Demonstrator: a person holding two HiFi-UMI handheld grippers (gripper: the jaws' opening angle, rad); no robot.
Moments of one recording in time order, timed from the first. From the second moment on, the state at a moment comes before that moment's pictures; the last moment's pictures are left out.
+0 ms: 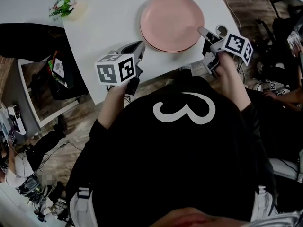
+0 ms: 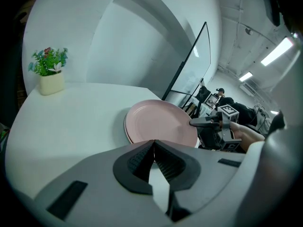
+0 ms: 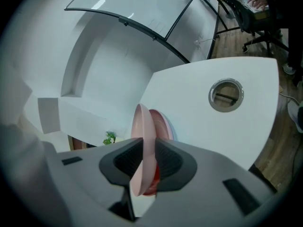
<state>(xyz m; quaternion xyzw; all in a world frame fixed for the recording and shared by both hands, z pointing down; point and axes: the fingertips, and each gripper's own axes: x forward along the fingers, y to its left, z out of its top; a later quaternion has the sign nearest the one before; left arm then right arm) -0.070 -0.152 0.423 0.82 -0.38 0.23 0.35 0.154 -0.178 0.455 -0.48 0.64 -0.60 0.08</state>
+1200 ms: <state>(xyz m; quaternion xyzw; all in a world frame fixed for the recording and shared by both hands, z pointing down) -0.077 -0.123 0.429 0.82 -0.38 0.21 0.37 0.164 -0.153 0.443 -0.50 0.69 -0.52 0.01</state>
